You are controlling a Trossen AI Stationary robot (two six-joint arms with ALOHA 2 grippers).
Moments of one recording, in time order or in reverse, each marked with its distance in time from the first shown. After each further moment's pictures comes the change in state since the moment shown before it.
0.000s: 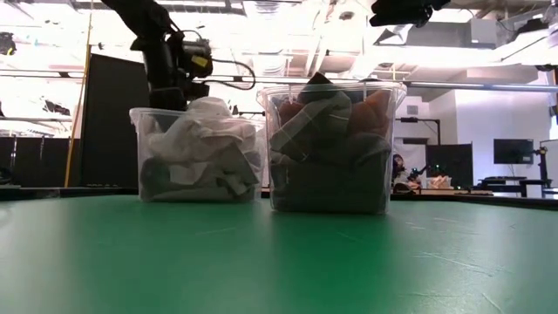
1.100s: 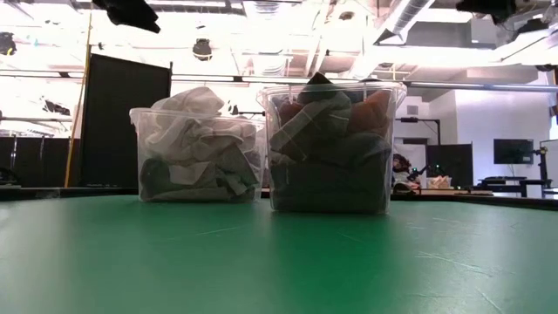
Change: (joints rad) left arm -0.249 -0.768 -0.036 0.084 -0.071 -0.187; right arm 0.021 -0.589 -0.037 -0.386 0.016 0.052
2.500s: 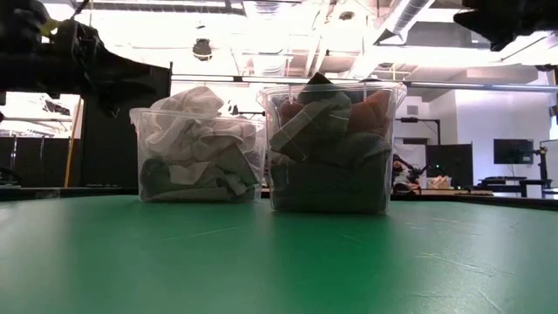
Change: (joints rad) left arm -0.039 -0.699 -1.072 0.898 0.149 -0.422; right arm -0.003 -0.378 -0.484 0.546 0.024 -0.191
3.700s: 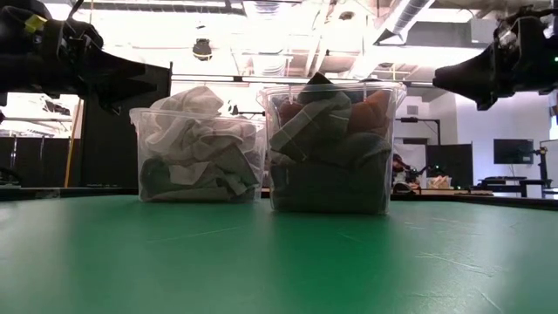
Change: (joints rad) left arm -0.048 0.001 -0.005 -0.021 0.062 0.086; right arm -0.092 0.000 -0.325 0.198 0.002 0.192
